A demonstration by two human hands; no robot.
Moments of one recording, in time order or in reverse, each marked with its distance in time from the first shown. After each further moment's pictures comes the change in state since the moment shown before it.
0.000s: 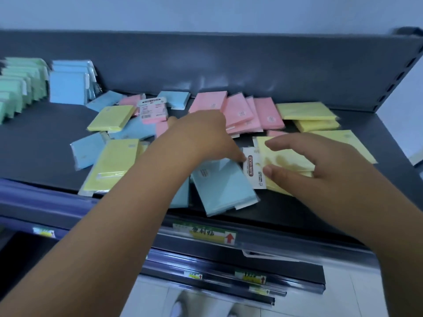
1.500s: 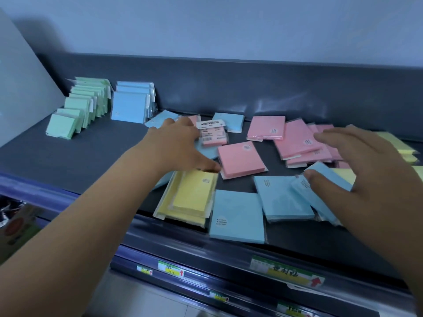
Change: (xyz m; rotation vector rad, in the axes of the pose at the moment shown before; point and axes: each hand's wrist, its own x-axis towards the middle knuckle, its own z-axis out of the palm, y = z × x) left_hand 0.019 -0.181 -0.027 0.228 0.077 -0.027; right_hand 0.047 -0.048 0.048 -0.185 0.261 -0.098
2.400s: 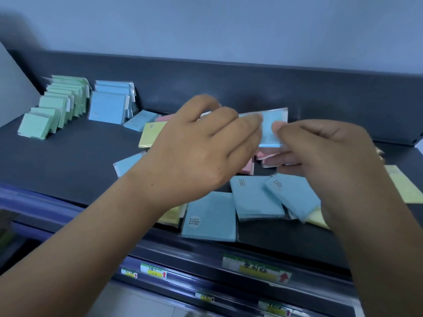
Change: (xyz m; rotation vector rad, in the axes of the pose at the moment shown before) left_hand -0.052 0.074 -0.020 0.259 1.232 0.808; right_hand 0.027 -0.044 -0.015 0.798 0.027 0.421
